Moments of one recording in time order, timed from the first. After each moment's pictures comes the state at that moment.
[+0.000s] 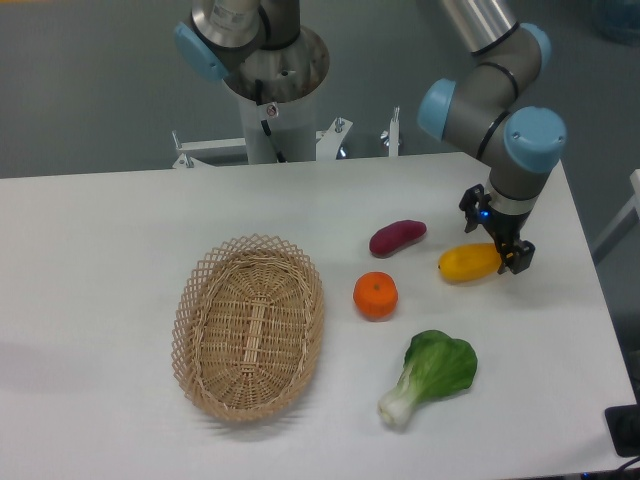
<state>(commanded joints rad) 2.84 -2.01 -1.84 -0.80 1.56 1.94</state>
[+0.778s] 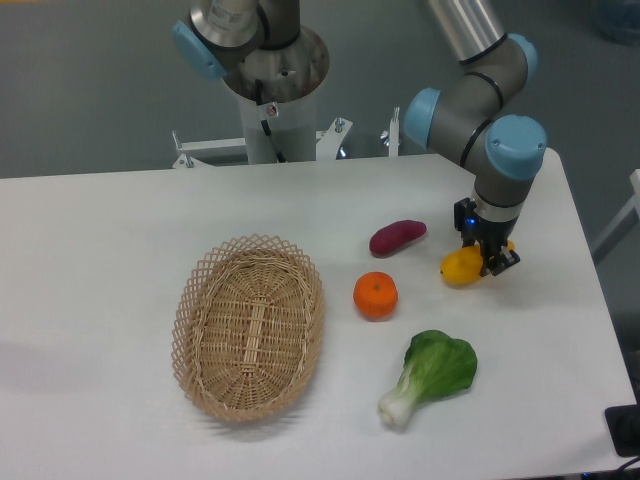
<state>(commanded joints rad) 2.83 -2.01 -1.83 -0.77 1.56 1.94</state>
